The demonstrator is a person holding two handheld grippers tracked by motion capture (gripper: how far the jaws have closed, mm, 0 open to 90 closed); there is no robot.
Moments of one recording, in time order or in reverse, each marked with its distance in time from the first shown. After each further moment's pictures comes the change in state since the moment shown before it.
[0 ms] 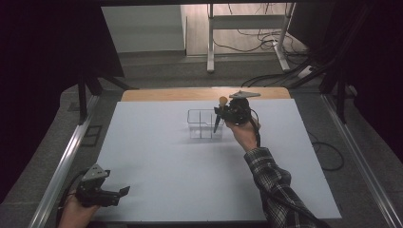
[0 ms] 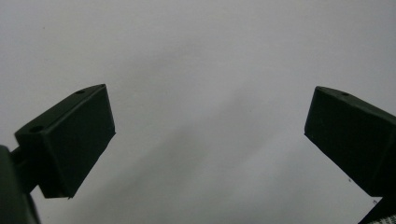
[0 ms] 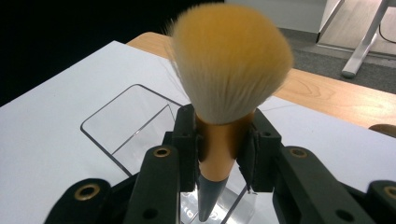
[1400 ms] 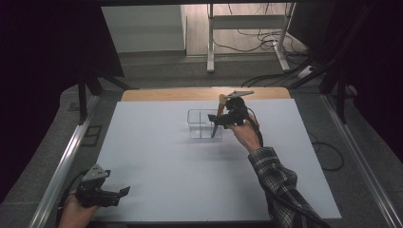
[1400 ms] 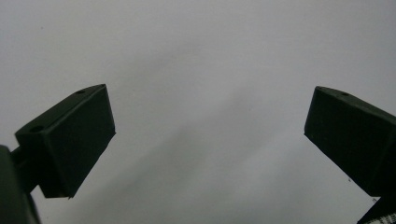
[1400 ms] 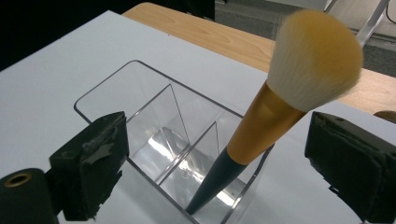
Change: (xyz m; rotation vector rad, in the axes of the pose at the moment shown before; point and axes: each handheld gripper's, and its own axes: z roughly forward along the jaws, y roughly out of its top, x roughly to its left) left arm -0.001 0.000 0.000 0.002 -0.001 0.005; right arm 0.005 0.004 0.008 0.110 -0.012 -0.049
